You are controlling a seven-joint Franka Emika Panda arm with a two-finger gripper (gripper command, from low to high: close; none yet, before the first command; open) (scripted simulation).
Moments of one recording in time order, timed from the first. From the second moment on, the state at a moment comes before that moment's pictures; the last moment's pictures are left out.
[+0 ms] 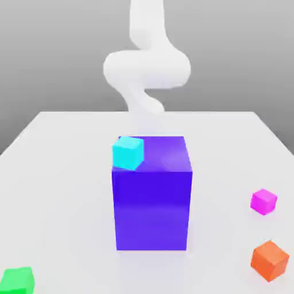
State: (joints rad) arm 0.08 -0.72 0.00 -2.34 0.01 2.35 0.69
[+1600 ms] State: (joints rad) arm 0.78 0.12 0.14 -2.70 -0.05 2.82 -0.40
